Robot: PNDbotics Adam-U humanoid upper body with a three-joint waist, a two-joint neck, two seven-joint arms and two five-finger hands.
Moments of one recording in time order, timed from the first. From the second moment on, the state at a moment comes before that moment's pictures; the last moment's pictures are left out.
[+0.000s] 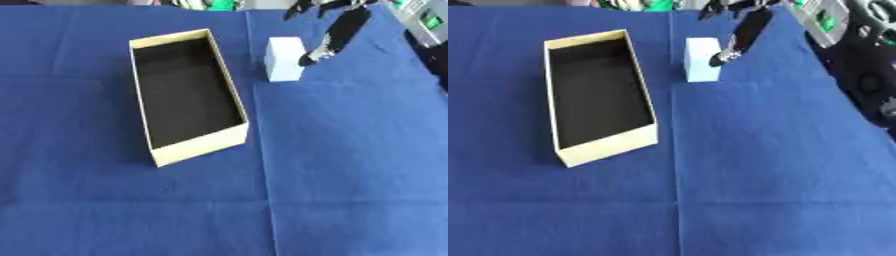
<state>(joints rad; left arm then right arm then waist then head) -0.33 0.29 0.10 -1.98 -0.17 -0.20 0.51 -1.14 -0.77 0.38 -1.18 0.63 -0.12 0.91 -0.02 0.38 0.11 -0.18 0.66</state>
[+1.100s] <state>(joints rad) -0.33 0.27 0.10 -1.98 -0.17 -0.20 0.51 -1.13 -0.73 0.34 -1.10 0.70 -0.10 0.91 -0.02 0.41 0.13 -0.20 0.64</state>
